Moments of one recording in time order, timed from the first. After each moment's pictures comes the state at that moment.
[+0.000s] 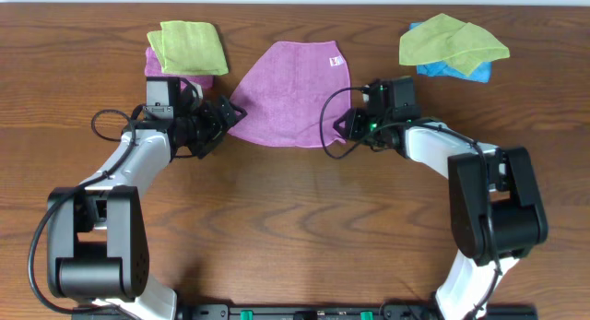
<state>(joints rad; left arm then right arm) -0.01 1.75 0.98 -0.26 0.59 -0.70 0.21 1.98 1.05 -0.07 -0.48 0.50</state>
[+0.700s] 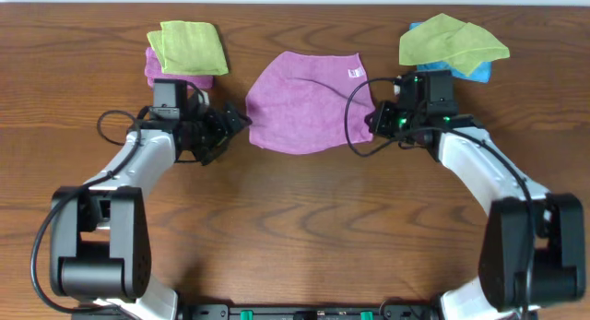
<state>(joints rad) -0.06 1.75 0.98 -0.33 0.58 -0.70 0.11 1.72 1.03 -0.29 -0.43 0.44</state>
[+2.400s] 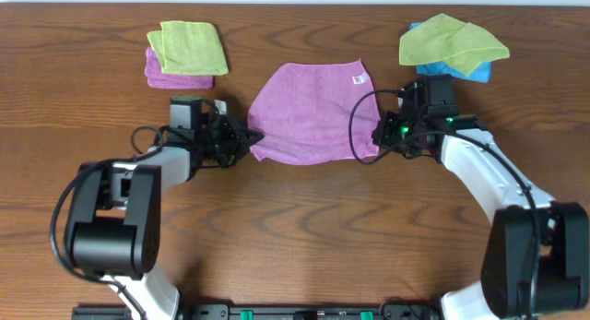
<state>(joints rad) -0.08 1.86 0.81 0.16 0.84 -1.01 0.11 1.68 1.03 -0.47 -0.36 0.42</state>
